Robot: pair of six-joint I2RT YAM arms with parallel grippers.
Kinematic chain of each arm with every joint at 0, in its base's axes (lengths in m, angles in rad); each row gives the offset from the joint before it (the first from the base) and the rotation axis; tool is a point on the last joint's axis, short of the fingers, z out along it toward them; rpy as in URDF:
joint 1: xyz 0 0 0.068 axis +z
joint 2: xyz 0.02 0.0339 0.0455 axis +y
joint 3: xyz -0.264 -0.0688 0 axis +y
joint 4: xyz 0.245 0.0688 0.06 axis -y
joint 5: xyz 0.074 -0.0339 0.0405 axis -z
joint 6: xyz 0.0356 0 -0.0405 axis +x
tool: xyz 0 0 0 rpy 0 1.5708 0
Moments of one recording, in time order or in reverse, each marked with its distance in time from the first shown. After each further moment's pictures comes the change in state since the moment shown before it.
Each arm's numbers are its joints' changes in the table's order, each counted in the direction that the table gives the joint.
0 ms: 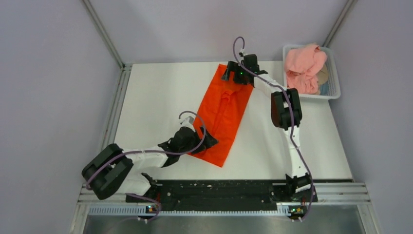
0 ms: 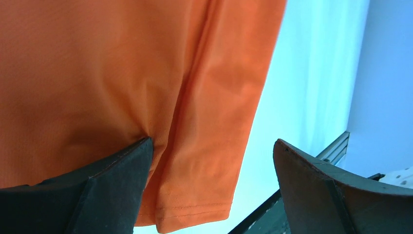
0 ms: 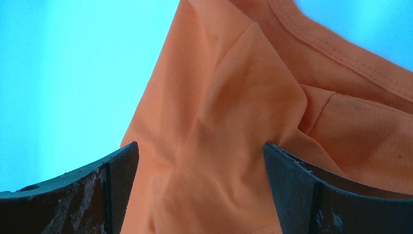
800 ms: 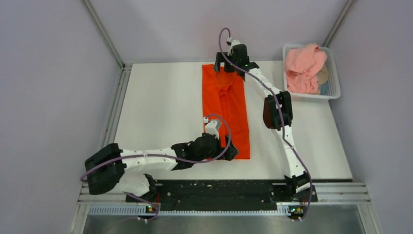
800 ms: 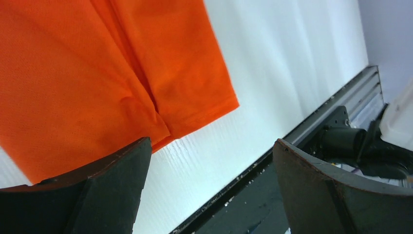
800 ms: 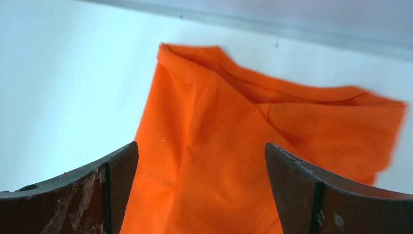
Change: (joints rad) left arm -0.384 0.095 -0.275 -0.163 -0.232 0.142; right arm 0.091 0.193 -0.434 -0.103 0.115 -0.171
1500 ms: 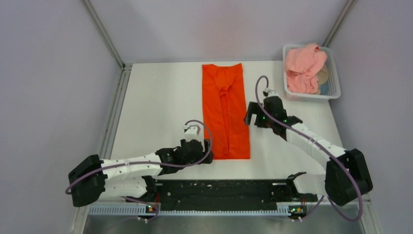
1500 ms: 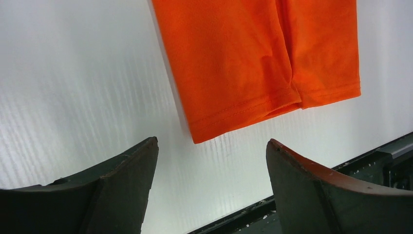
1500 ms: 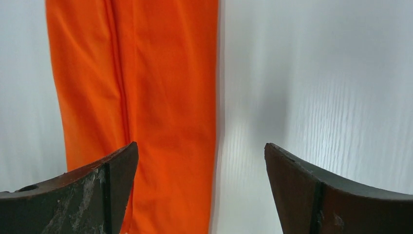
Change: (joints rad) left arm 0.031 -0.311 0.159 -0.359 -0.196 -0.016; right arm 0.021 -1.315 1.549 0.062 0.264 0.181
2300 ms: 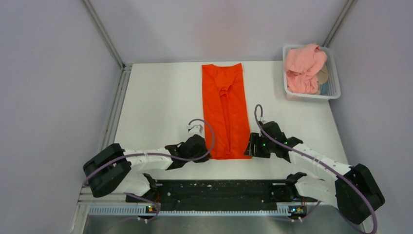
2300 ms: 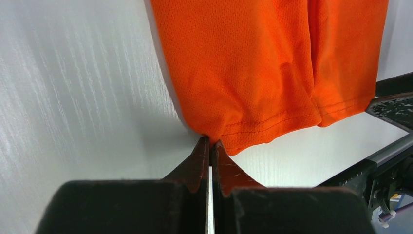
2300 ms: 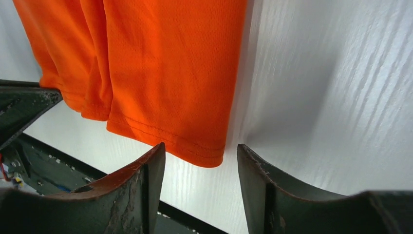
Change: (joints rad) left arm 0.122 0.254 0.023 0.248 0.226 -0.056; right arm 0.137 -0.251 0.388 -0.137 -0.240 0.162
